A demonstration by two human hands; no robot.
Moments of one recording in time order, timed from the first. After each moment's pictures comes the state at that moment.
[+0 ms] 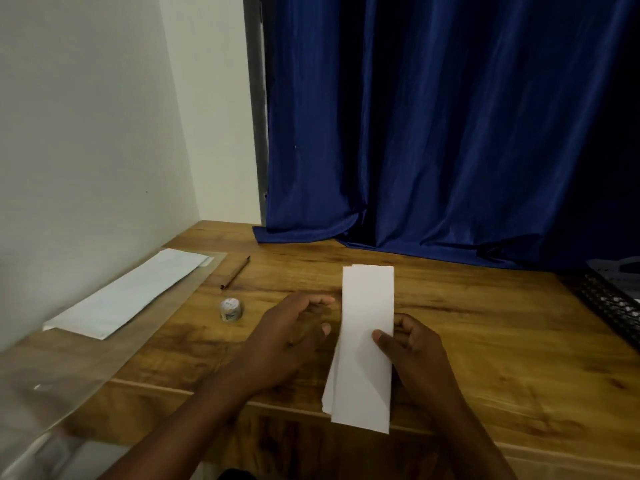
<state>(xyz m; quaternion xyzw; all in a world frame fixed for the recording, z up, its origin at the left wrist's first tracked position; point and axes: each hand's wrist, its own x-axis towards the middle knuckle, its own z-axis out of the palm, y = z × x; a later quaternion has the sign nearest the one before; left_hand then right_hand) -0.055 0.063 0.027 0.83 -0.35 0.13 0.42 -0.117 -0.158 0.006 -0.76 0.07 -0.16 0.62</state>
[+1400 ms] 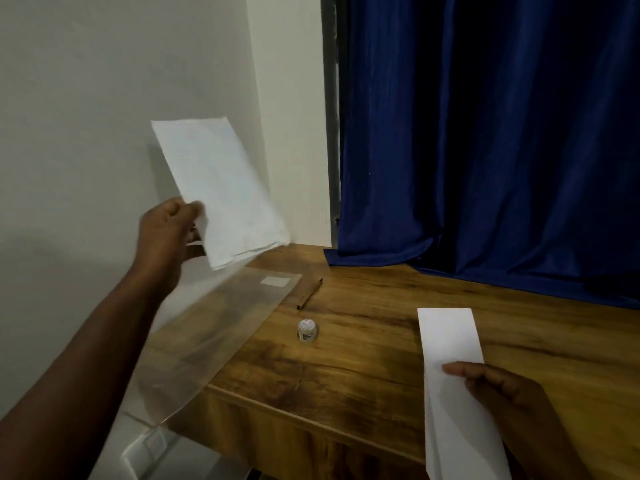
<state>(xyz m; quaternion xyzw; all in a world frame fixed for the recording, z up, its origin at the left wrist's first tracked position) -0.012 0.260 0.181 0.67 -0.04 0.32 0.67 -0.121 -0.163 0.012 -0.80 0.02 -0.11 0.60</state>
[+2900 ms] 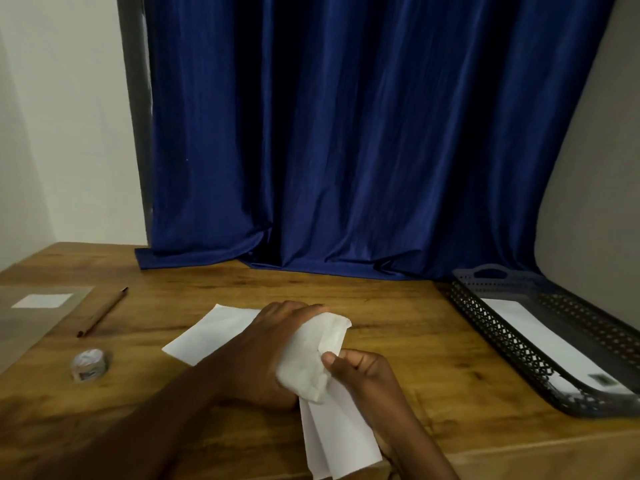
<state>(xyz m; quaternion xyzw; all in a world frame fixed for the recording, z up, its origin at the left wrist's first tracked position) -0.001 -0.048 0.025 0.78 -0.56 0.05 0.27 -0.146 -0.215 0.019 -0.69 0.09 -0.12 0.71</state>
